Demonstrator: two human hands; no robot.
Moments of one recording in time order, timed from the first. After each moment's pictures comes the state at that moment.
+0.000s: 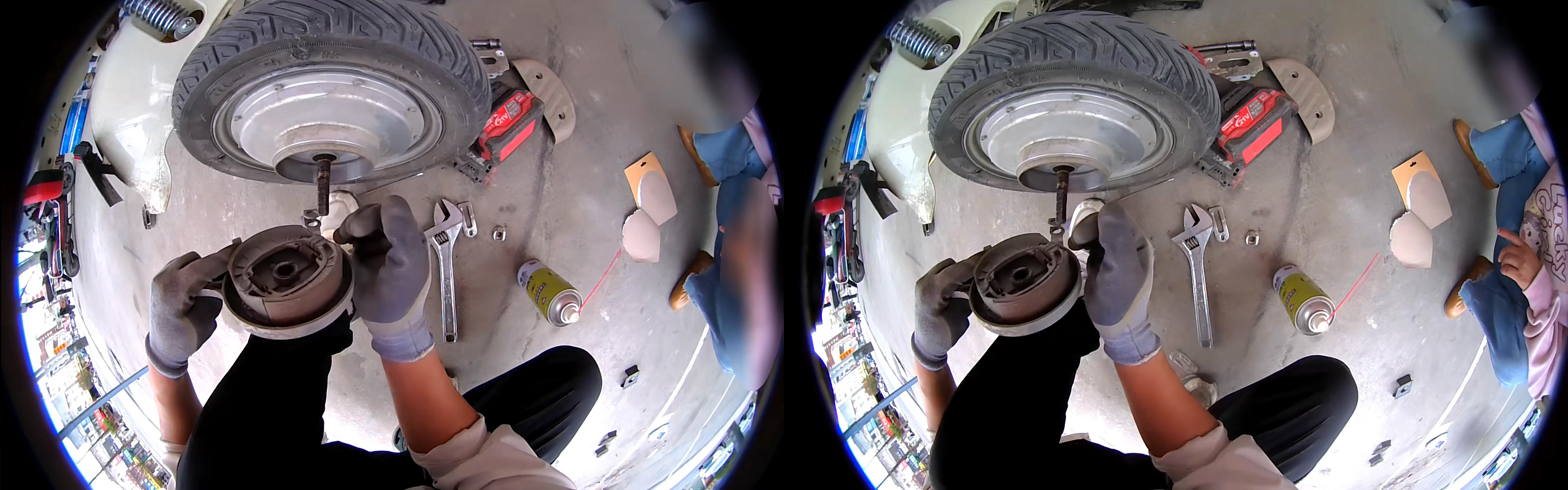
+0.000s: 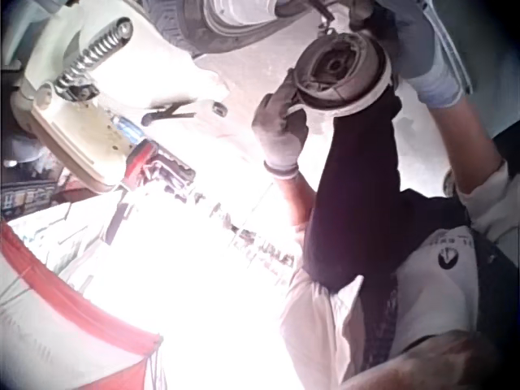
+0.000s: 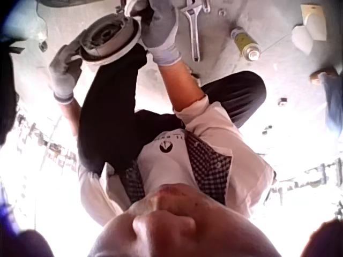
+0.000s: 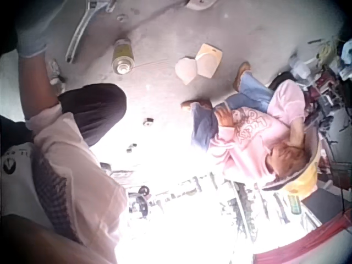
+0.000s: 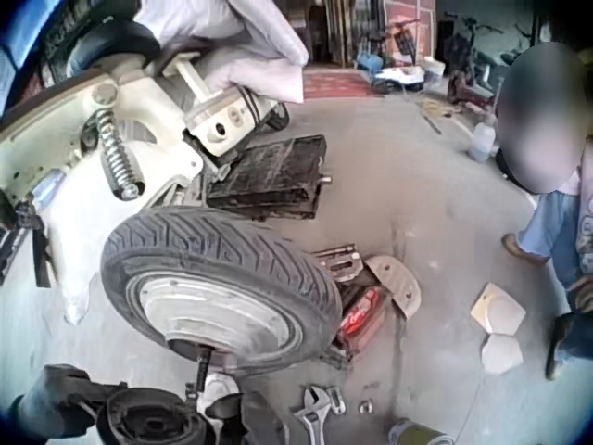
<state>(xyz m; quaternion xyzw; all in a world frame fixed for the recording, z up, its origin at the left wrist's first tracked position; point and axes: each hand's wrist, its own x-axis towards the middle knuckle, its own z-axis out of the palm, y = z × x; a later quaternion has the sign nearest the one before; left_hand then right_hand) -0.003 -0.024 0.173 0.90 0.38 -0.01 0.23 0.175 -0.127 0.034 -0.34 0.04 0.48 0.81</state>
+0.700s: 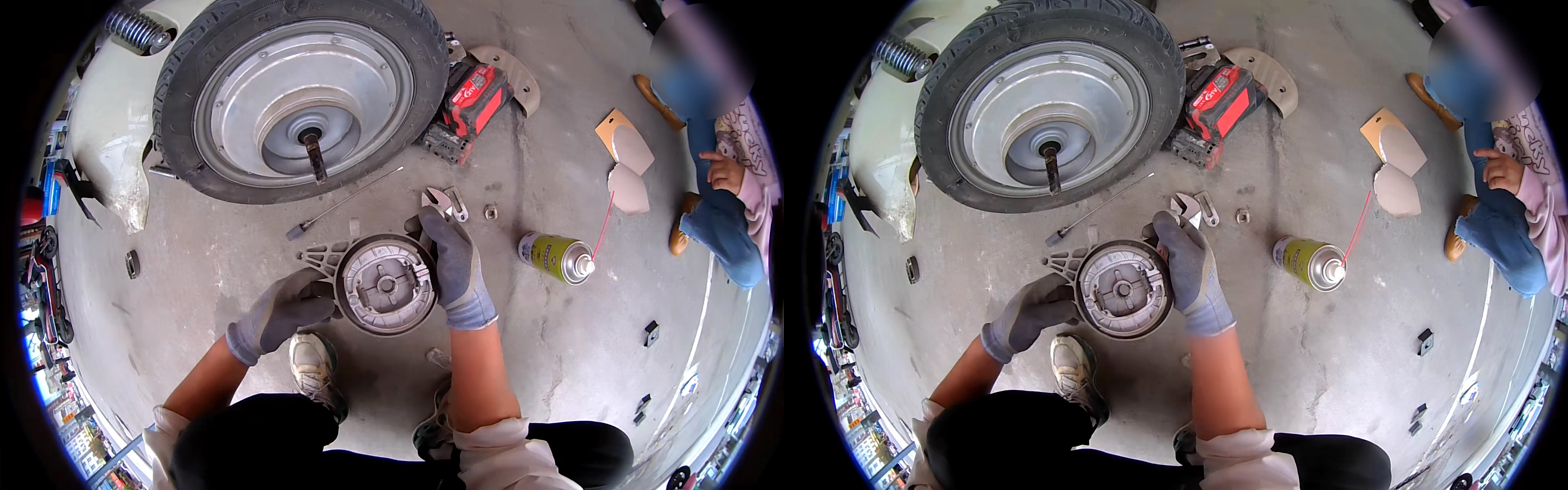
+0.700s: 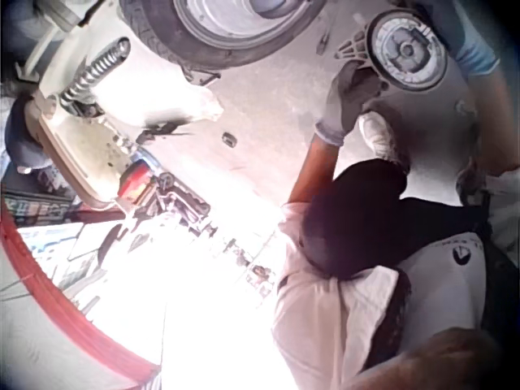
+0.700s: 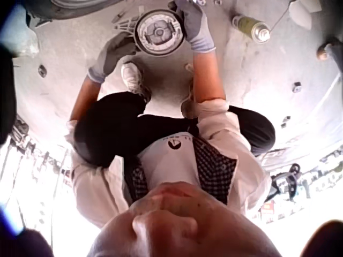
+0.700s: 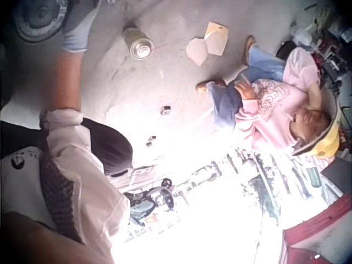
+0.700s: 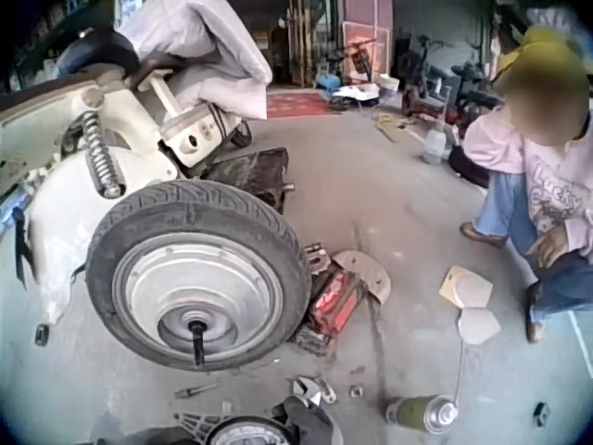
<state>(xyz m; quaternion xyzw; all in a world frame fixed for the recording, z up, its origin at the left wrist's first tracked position) 0.016 -0.050 0.039 0.53 0.40 -0.17 0.73 0.225 -0.194 -0.036 -0.49 0.09 0.54 0.68</state>
